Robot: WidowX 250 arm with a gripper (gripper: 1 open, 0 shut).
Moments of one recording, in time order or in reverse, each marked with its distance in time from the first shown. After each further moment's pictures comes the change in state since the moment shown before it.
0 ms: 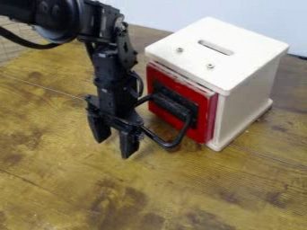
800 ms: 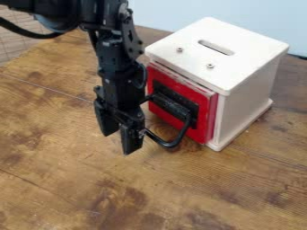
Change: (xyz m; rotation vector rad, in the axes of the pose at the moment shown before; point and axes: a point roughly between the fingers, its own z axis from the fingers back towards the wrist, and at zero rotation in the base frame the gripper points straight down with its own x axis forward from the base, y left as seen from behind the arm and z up) arm 0.004 -0.008 0.018 -0.018 -0.005 -0.144
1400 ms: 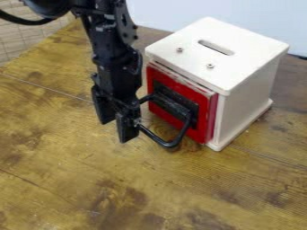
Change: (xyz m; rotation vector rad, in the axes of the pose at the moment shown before) arm -0.002 0.004 0.007 0.010 -0.030 -0.034
